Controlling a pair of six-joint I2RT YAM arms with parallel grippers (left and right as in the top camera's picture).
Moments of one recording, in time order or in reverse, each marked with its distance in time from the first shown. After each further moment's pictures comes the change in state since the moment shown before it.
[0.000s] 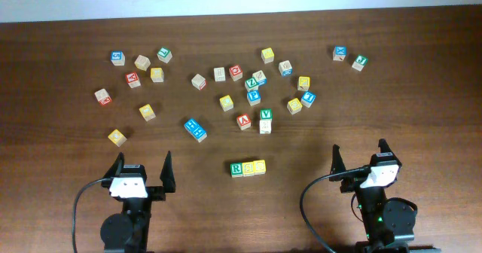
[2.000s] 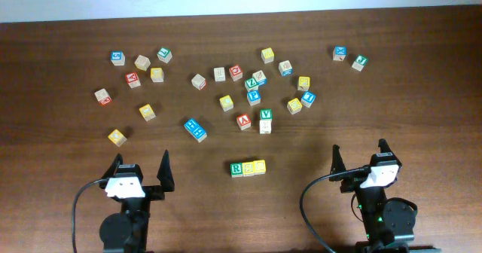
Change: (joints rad) left arm 0.019 0.002 0.000 0.000 -0.004 -0.057; right arm 0.000 0.000 0.000 0.000 0.000 0.000
